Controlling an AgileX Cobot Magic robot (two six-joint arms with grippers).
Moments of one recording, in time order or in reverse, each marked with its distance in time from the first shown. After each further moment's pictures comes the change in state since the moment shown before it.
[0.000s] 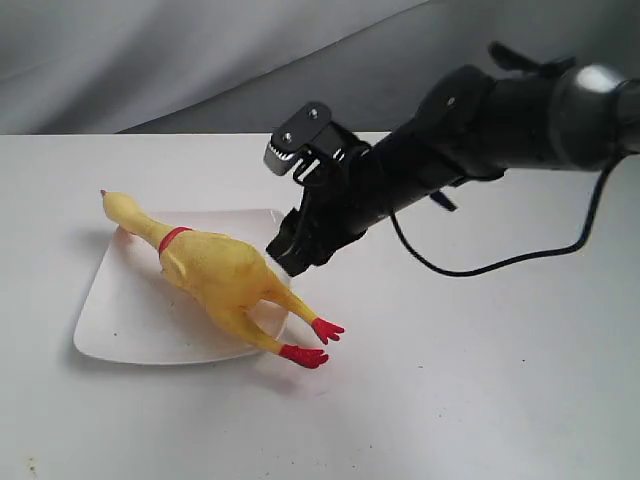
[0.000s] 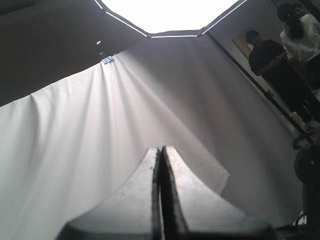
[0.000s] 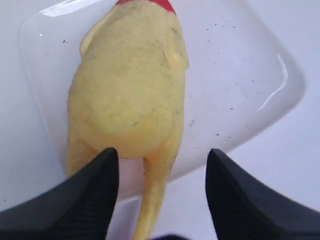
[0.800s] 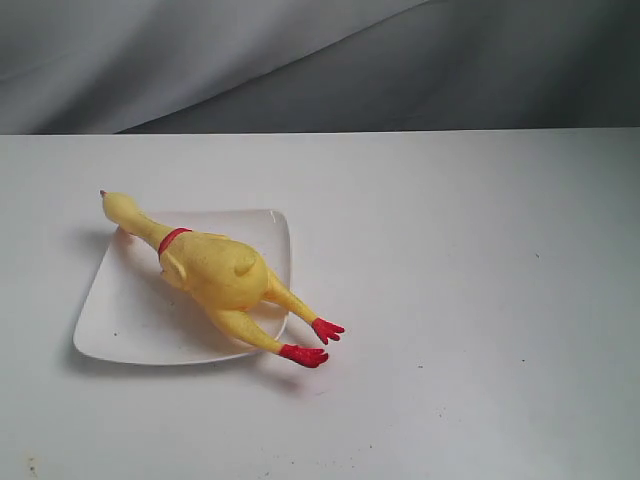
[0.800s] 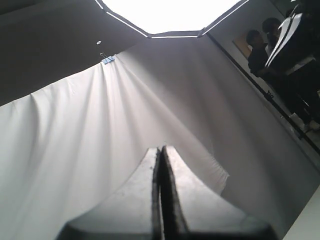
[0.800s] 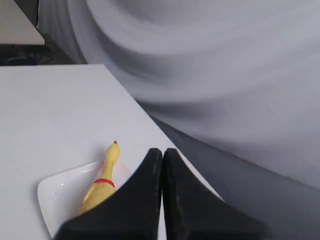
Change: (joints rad) left arm 0.000 0.000 0.000 -0.007 0.000 0.000; right arm 0.000 -0.968 0.050 -0.344 0.079 0.371
